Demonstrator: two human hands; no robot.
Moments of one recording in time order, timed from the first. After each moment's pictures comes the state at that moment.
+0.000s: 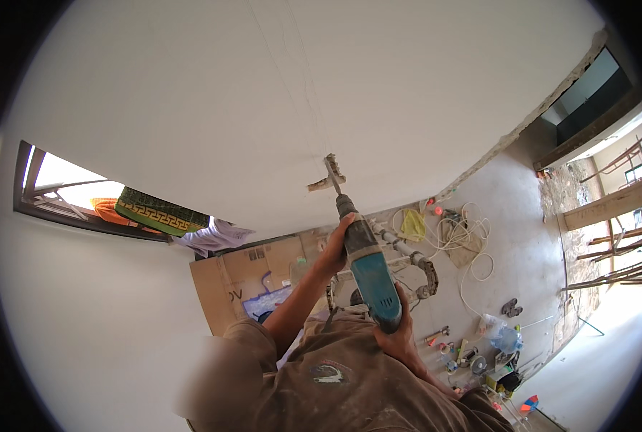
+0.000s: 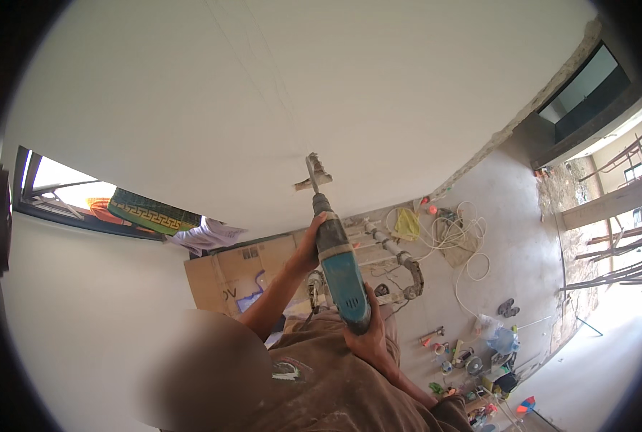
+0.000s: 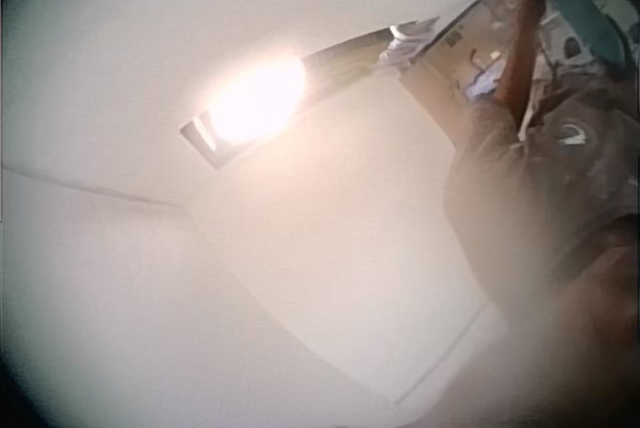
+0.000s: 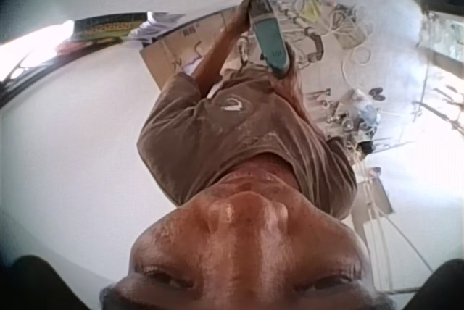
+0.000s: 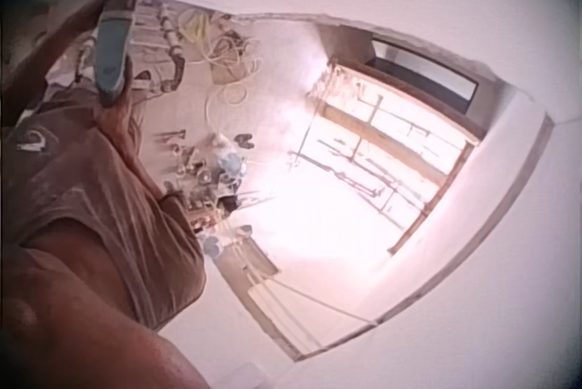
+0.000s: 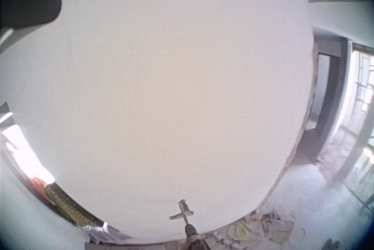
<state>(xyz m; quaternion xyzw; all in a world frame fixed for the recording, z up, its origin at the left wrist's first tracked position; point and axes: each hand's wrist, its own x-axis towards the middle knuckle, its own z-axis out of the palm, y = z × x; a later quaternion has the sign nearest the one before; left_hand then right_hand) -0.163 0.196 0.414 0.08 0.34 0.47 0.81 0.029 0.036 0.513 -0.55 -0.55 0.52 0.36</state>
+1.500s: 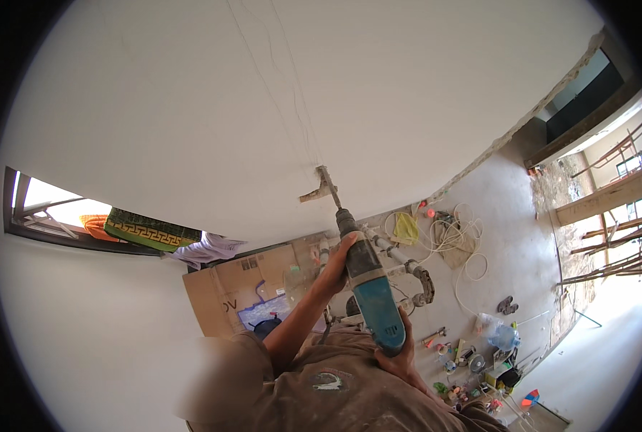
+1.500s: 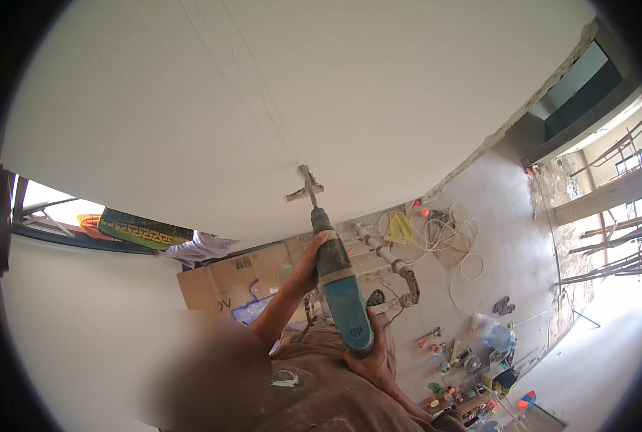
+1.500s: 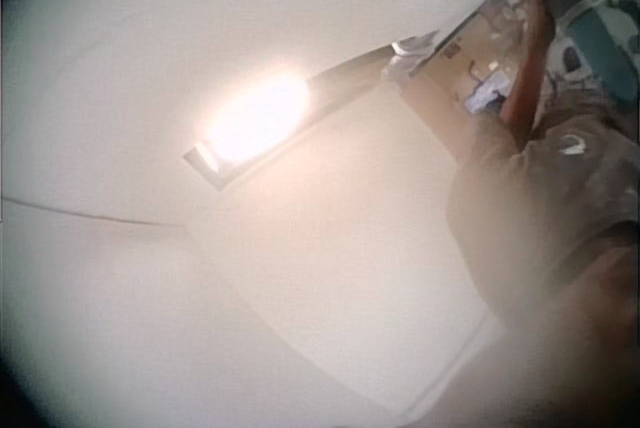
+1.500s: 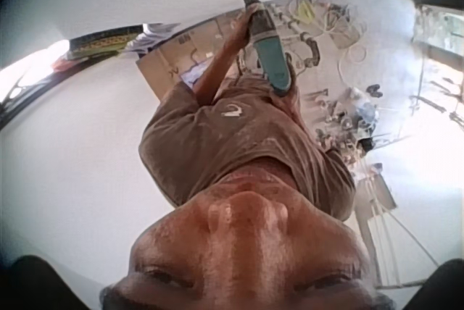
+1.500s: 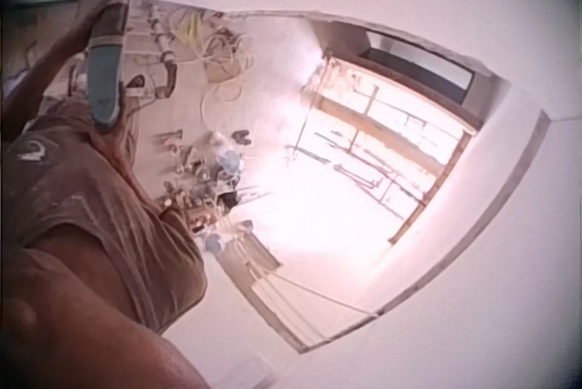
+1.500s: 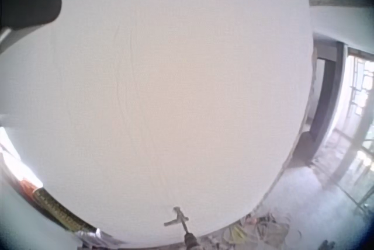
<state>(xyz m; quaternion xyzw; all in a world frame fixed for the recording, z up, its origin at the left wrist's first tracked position) -0.154 0.197 0.436 0.10 0.39 0.45 0.79 0.036 0.019 0.493 -0.55 -0.50 0.56 0.37</state>
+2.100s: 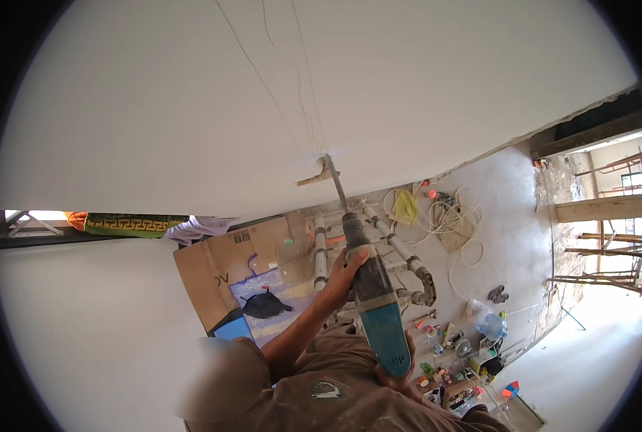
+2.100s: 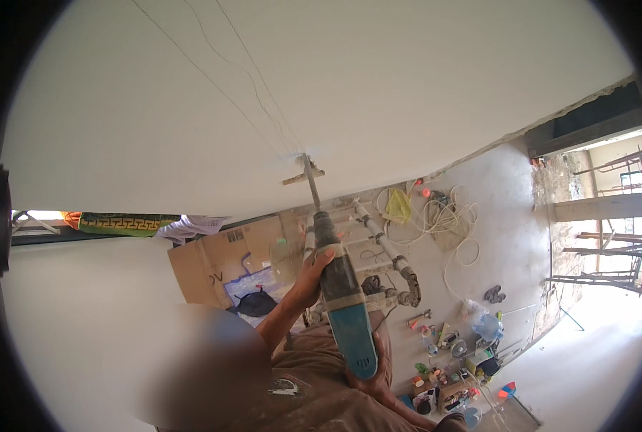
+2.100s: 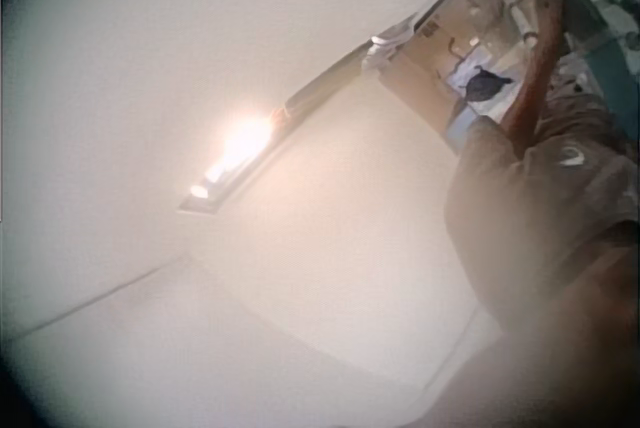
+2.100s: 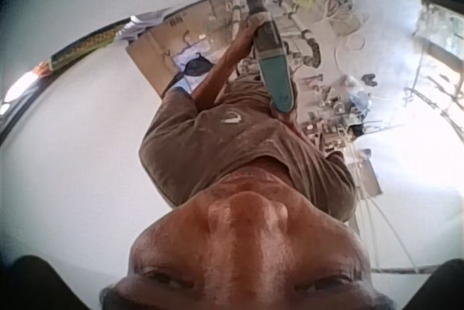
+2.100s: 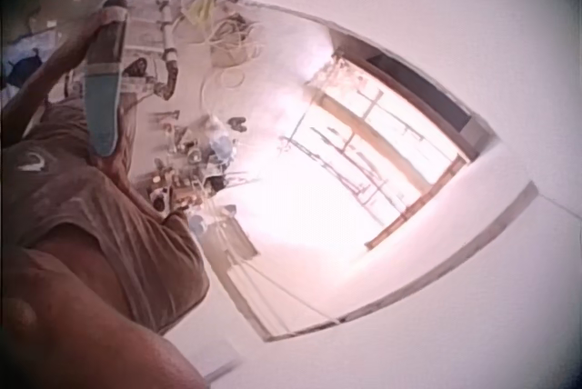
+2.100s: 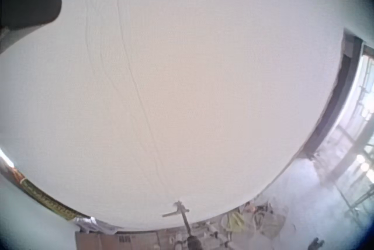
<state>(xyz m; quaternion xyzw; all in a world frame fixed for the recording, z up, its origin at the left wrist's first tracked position) -0.159 0.208 0.421 0.09 0.47 0.44 0.76 0.040 0.012 0.459 -0.54 -0.53 0.53 0.40</state>
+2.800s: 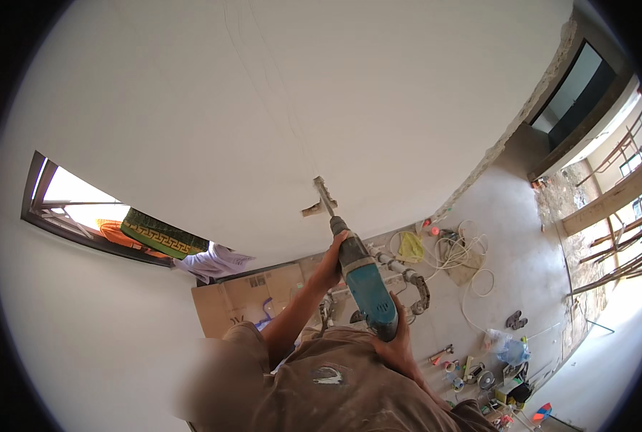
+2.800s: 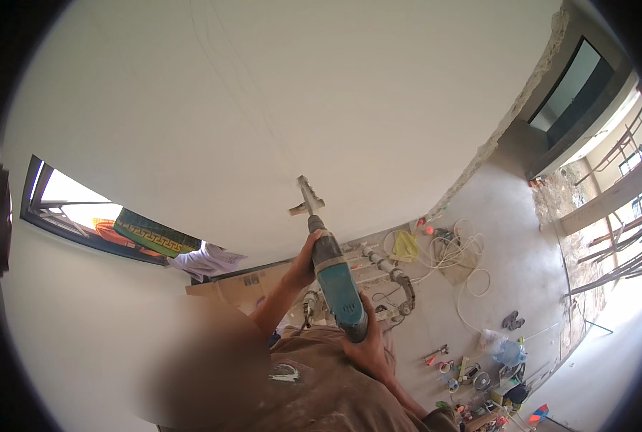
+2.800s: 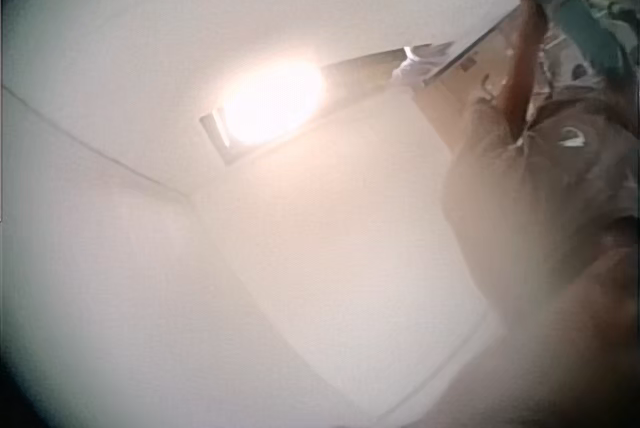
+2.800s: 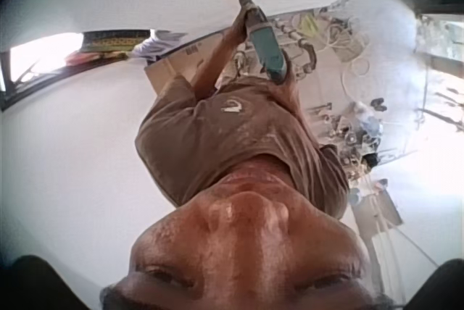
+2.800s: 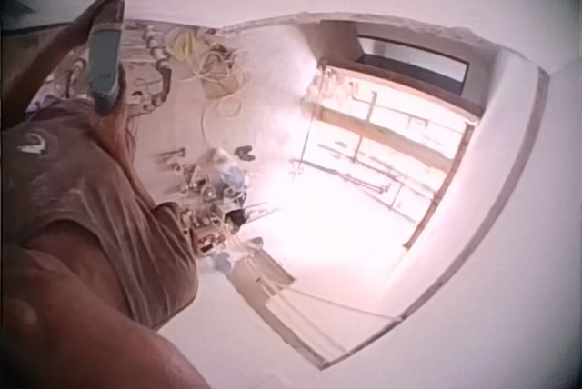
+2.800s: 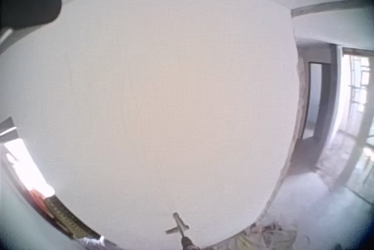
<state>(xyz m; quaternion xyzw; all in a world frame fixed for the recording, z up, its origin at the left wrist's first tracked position) -0.136 0.190 0.446 0.12 0.41 0.46 0.78 0.053 0.032 0.534 -0.53 -0.52 0.54 0.40</state>
